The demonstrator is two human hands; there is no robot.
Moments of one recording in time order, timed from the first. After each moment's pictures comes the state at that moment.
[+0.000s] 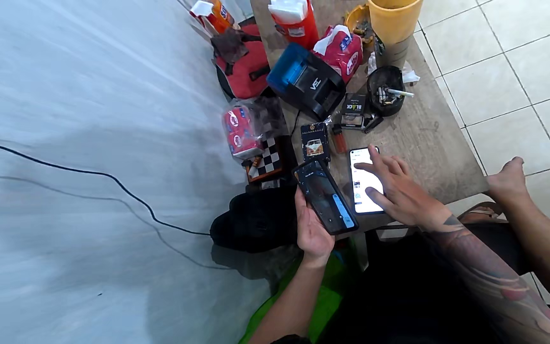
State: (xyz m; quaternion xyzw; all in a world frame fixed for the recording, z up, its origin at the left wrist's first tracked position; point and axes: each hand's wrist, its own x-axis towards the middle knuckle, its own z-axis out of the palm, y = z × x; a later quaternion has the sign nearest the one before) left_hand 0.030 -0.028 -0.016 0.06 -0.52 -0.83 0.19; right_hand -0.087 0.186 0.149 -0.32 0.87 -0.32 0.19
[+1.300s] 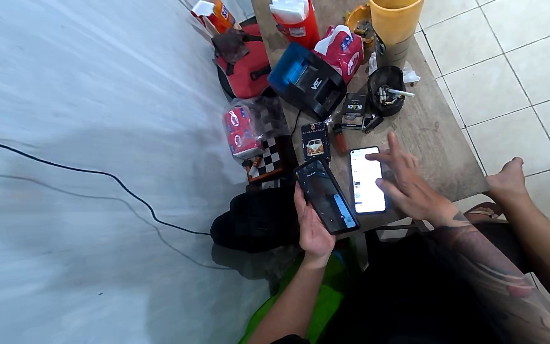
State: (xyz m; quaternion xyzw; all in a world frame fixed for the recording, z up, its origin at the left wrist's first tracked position) left_hand 0.030 -0.029 -0.021 0.05 -0.53 -0.82 0.20; right_hand -0.091 0.197 0.136 -0.30 0.86 -0.39 0.16
